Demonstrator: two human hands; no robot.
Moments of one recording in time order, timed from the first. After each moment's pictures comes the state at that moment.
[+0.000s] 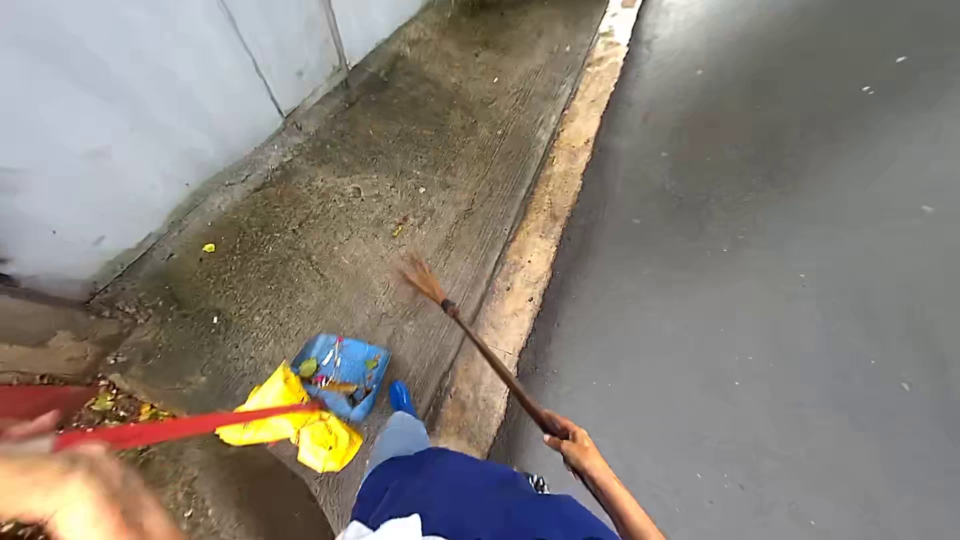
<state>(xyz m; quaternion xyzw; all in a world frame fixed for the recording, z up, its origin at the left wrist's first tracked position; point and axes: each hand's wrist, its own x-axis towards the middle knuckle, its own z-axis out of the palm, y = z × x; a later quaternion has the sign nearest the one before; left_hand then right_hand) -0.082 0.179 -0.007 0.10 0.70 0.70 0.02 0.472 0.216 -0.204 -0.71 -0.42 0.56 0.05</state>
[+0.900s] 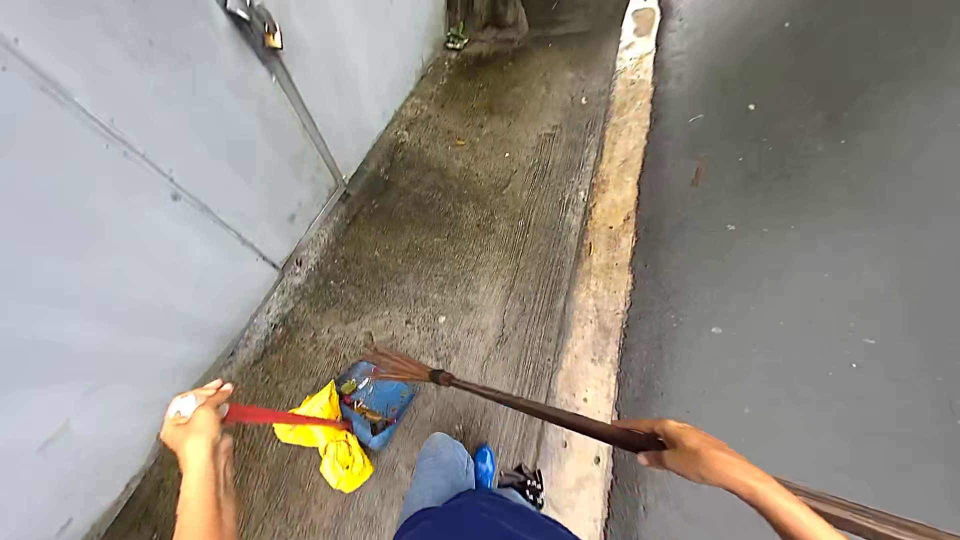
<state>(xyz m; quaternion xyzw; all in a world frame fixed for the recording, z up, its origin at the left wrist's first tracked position) -0.246 0.953 -0.029 0.18 0.77 0.59 0.16 0.410 0.973 -0.022 -0.63 -0.59 0.47 -0.18</state>
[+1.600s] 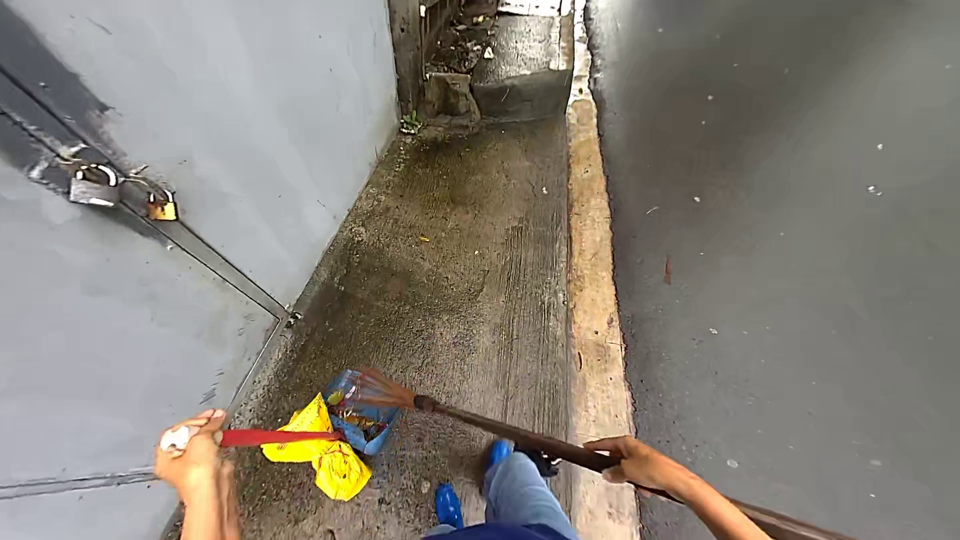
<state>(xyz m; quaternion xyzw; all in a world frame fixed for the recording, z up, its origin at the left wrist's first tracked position) -0.235 1.587 0.015 0.19 0.73 0.64 0.18 0.388 1.533 -0.007 -0.67 -0.46 0.57 -0.12</state>
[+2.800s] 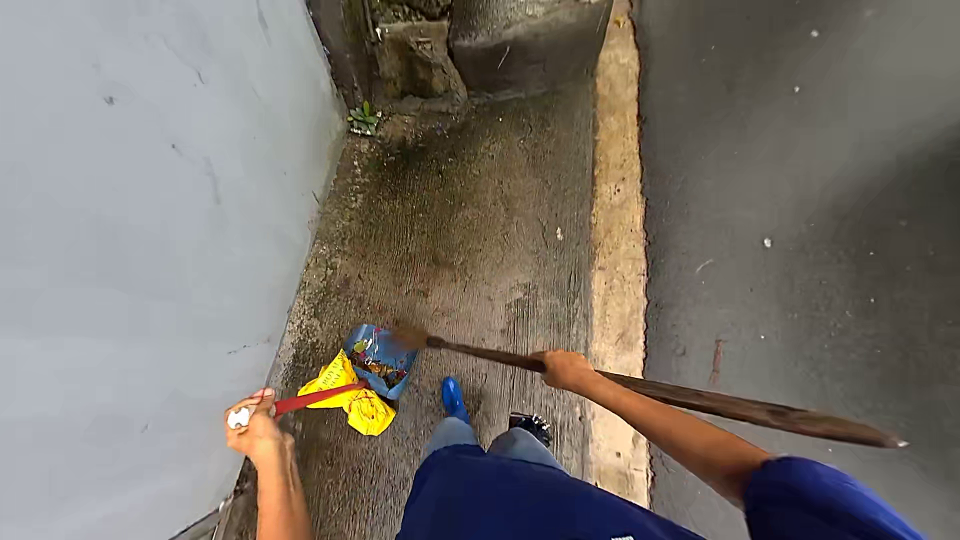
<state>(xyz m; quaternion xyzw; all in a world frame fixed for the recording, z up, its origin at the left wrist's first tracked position) -0.011 2.503 0.032 0.17 0.76 0.58 0.22 0.467 2.533 0.035 -0.64 -0.58 0.40 -0.30</state>
